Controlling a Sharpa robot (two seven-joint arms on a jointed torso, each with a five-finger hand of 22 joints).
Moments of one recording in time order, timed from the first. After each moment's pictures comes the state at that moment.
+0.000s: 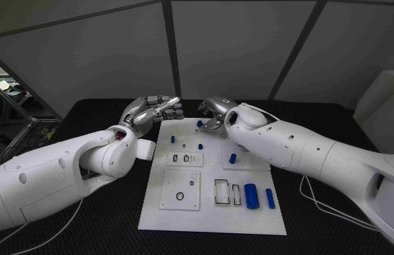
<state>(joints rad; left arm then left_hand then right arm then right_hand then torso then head) 1.19 -0.87 0.08 1.58 -0.04 -0.33 0.40 1.37 -0.04 0.09 0.04 0.08 0.84 0.21 0.22 0.07 0.91 0.18 0.29 0.07 1.05 0.13 0.15 0.10 0.19 0.84 0.24 0.38 0.14 1.26 -0.30 0.06 0.93 -1.61 -0.29 -0.15 1.26 -0.17 0.22 -0.05 0.05 0.70 0.18 0.06 0.06 0.92 0.14 0.07 0.06 1.35 0.05 0.91 0.50 0.13 1.13 0.15 1.21 0.84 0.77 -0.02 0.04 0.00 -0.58</state>
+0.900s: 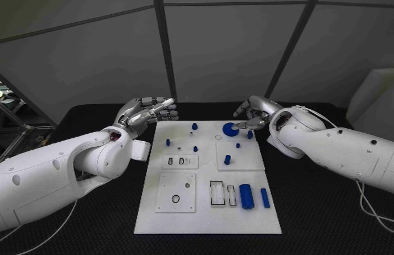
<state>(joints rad) 1.19 -0.90 0.08 1.57 -0.04 -0.32 0.39 1.37 -0.04 0.09 0.04 0.08 0.84 0.21 0.22 0.07 0.91 0.18 0.28 0.07 1.05 0.13 0.15 0.10 0.19 0.84 0.24 0.38 0.14 1.26 -0.72 0.07 1.31 -1.38 -0.32 -0.22 1.28 -0.17 0.15 0.10 0.10 0.98 0.11 0.07 0.08 1.45 0.03 1.28 1.22 1.47 -0.05 1.46 1.30 0.03 1.47 0.06 1.53 1.31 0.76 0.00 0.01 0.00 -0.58</state>
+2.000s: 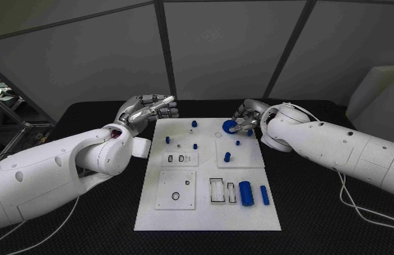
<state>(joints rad) 1.19 -0.88 0.08 1.56 -0.04 -0.32 0.39 1.37 -0.04 0.09 0.04 0.08 0.84 0.21 0.22 0.07 0.91 0.18 0.28 0.07 1.05 0.13 0.15 0.10 0.19 0.84 0.24 0.38 0.14 1.26 -0.60 0.07 1.17 -1.33 -0.19 -0.33 1.31 -0.18 0.15 0.15 0.18 0.95 0.12 0.07 0.09 1.47 0.03 1.50 1.31 1.46 -0.04 1.51 1.31 0.01 1.47 0.07 1.57 1.31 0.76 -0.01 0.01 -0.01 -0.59</state>
